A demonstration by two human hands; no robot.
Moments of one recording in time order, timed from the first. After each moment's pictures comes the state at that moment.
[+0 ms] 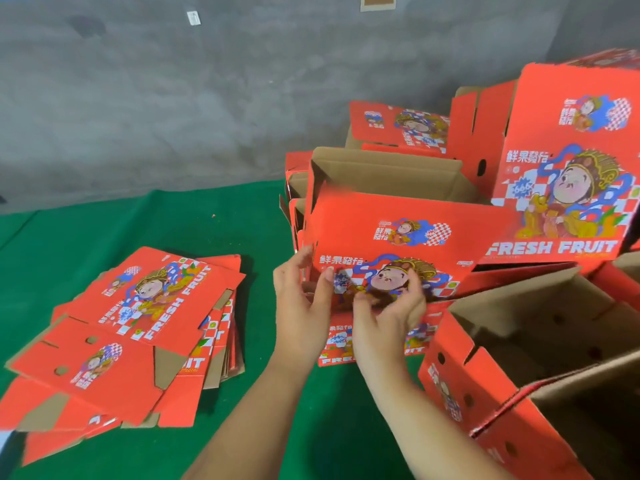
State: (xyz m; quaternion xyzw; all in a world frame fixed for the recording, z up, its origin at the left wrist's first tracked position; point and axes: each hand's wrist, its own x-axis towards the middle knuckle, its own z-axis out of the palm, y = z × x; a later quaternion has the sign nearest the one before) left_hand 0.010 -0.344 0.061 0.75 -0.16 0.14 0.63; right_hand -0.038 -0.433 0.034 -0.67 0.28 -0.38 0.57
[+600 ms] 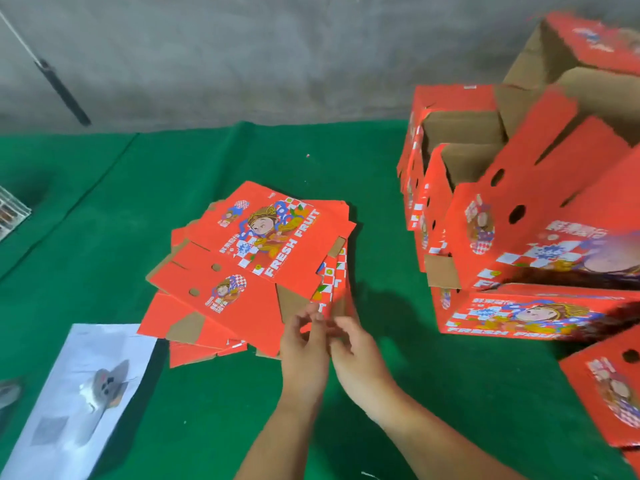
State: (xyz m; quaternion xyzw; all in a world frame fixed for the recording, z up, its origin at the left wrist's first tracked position) left_hand 0.010 -0.098 -0.041 0.69 0.17 0.01 0.70; right_hand -0.010 -0.186 -0.041 -0.74 0.14 0.08 0.65
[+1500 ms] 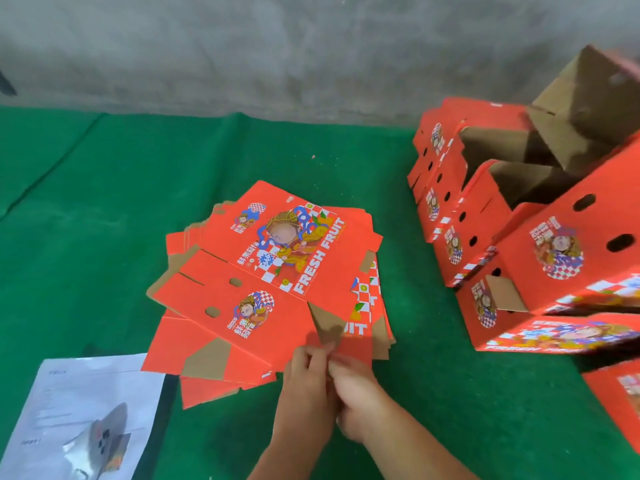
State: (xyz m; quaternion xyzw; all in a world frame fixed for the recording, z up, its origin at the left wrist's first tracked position) left_hand 0.049 0.038 -0.099 0.90 -0.10 -0.11 0.40; right_hand 0.057 -0.054 -0.078 -0.51 0.44 0.19 0.71
